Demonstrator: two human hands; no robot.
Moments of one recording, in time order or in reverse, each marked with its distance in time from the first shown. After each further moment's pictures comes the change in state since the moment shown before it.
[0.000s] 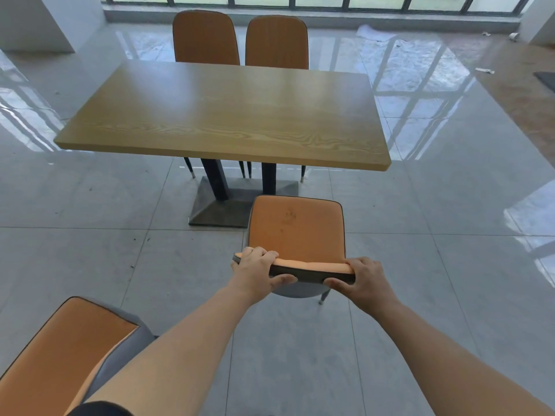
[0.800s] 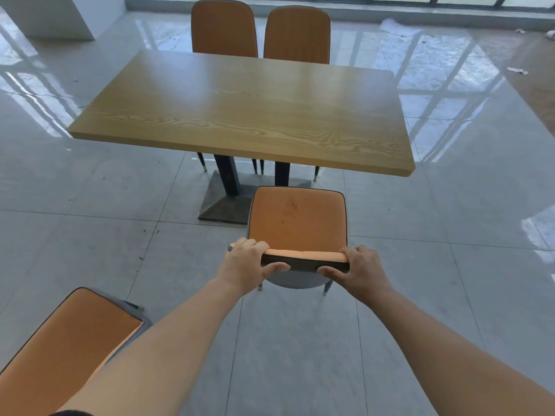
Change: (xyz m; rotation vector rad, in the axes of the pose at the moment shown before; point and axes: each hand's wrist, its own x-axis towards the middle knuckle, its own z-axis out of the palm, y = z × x) left_hand 0.022 -0.037 -0.023 -0.013 0.079 -0.002; right_hand 0.052 -0.037 0.002 -0.080 -0.017 -0.089
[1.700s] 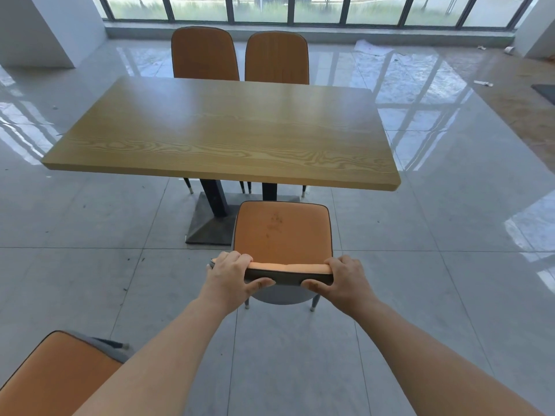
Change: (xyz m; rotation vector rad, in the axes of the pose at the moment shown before) left_hand 0.028 -0.017 -0.011 0.028 0.038 -0.007; right_hand 0.032 -0.013 0.006 0.018 0.005 0.016
